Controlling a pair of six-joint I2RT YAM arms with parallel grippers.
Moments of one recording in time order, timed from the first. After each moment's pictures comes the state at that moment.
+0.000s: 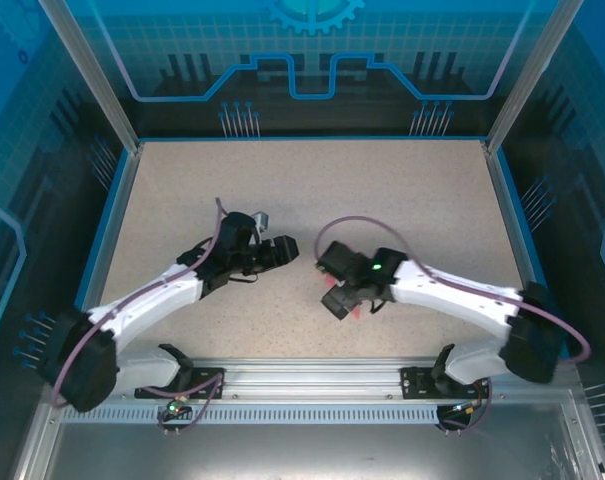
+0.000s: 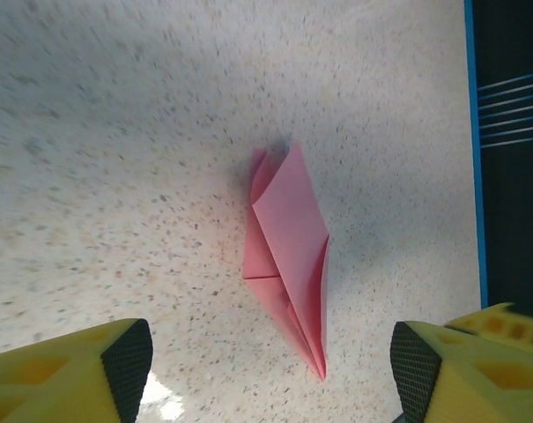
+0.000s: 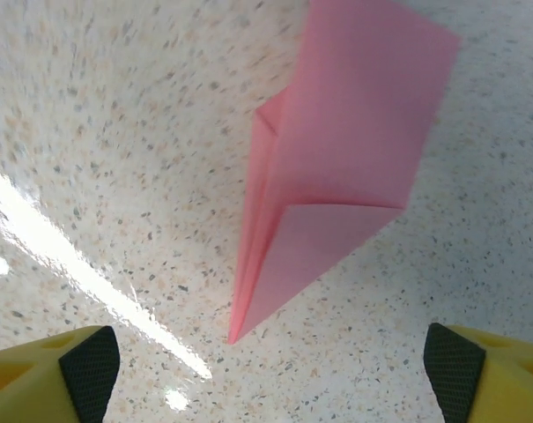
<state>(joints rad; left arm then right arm) -0.55 1.28 0.74 -0.17 0.28 -0.88 0.92 1.31 0.99 -0.89 0.22 0.16</state>
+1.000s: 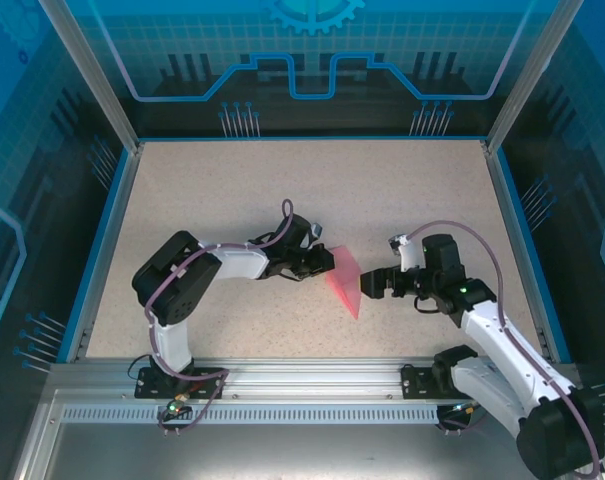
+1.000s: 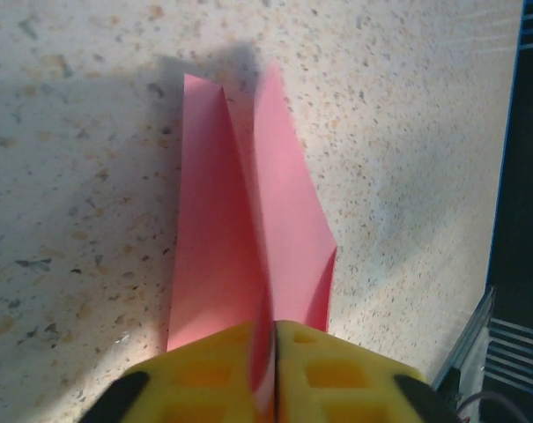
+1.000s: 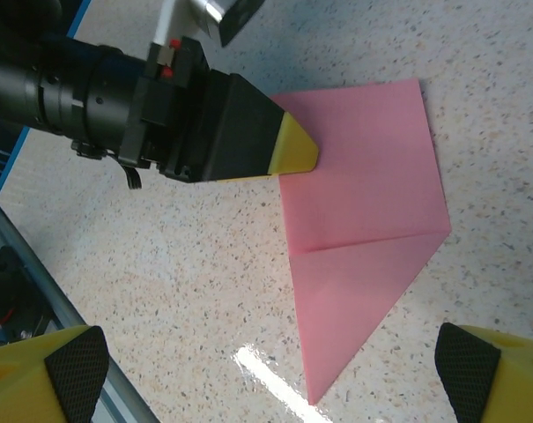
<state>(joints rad) -0.66 1.87 0.94 0.15 0.45 -0.92 0.28 0.87 0.52 -0.44 -0.57 0.25</state>
